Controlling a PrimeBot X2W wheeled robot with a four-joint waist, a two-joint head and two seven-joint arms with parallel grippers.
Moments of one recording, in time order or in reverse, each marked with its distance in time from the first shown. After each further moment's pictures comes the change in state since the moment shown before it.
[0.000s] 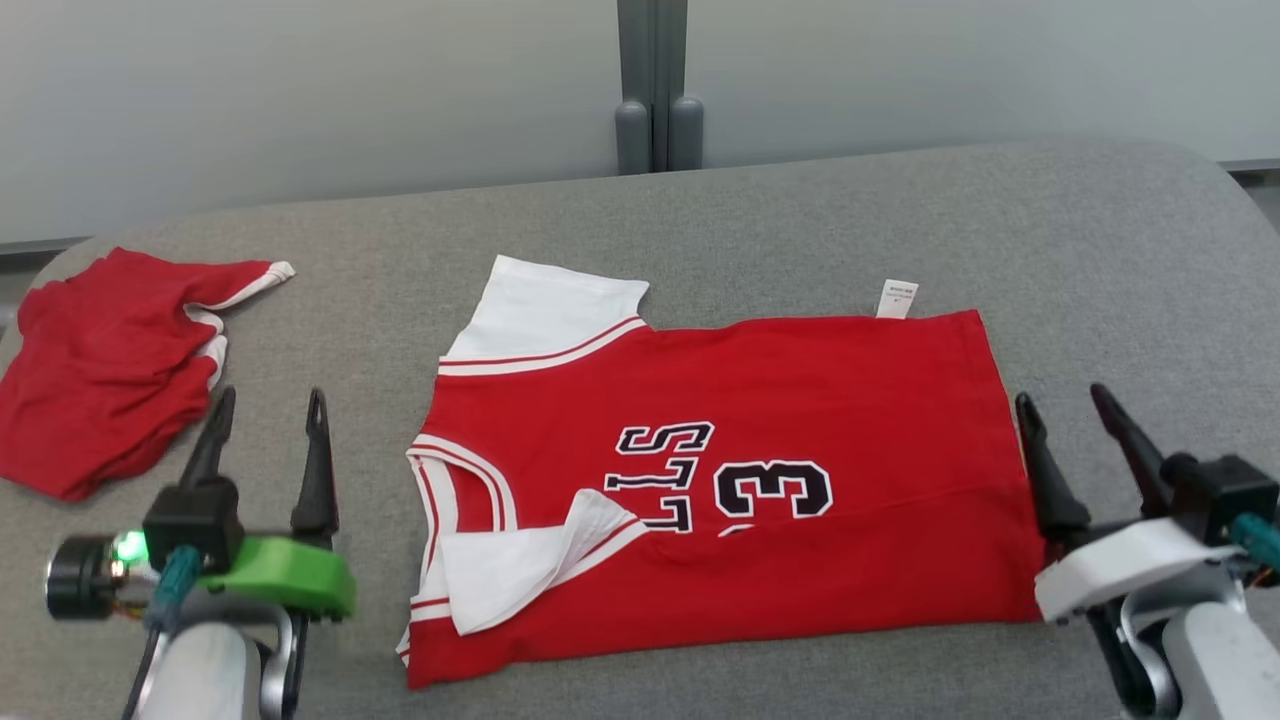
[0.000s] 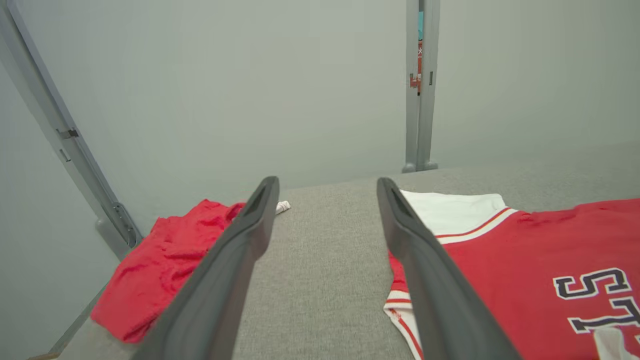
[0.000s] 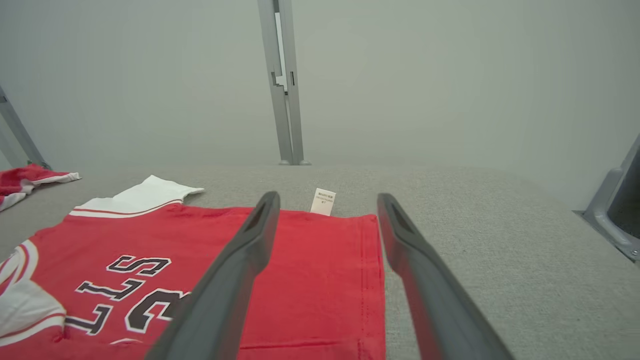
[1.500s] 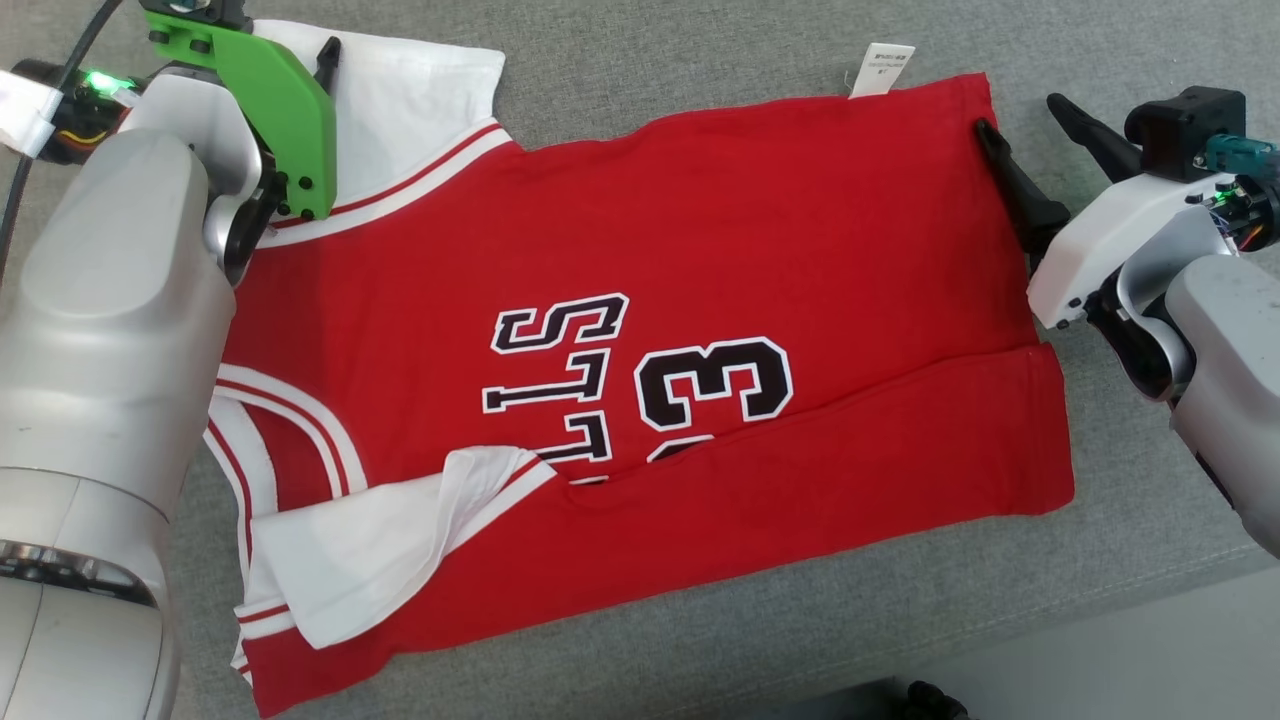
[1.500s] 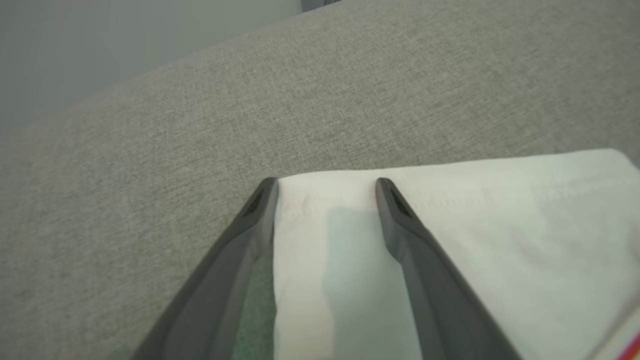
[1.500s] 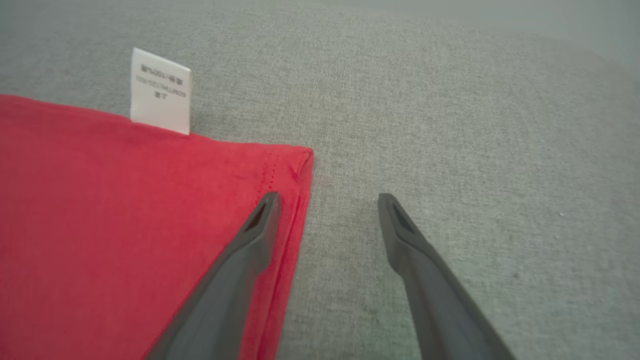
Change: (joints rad) left arm -1.029 0.083 -0.548 0.783 -0.373 -0.071 0.444; right arm -0.824 -0.267 0.666 0.514 0.476 0.000 0.054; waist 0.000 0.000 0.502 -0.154
